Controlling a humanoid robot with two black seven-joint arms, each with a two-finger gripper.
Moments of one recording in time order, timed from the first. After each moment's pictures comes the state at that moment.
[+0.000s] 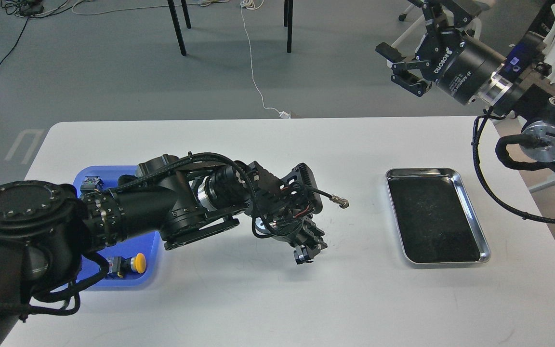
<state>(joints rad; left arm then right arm) -1.10 -0.04 -0.05 -0.88 2.18 -0.44 -0.49 1.10 -0.70 0.24 1.15 -0.14 0.38 0.45</state>
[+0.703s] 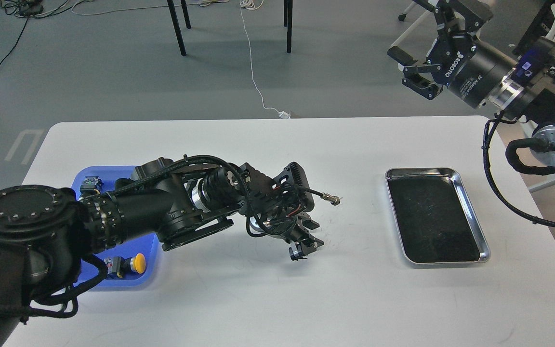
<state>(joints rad) -1.09 -0.04 -0.04 -0.84 2.18 -0.36 -0.49 1.08 -0.74 0.24 1.15 -0.14 0.38 0.45</state>
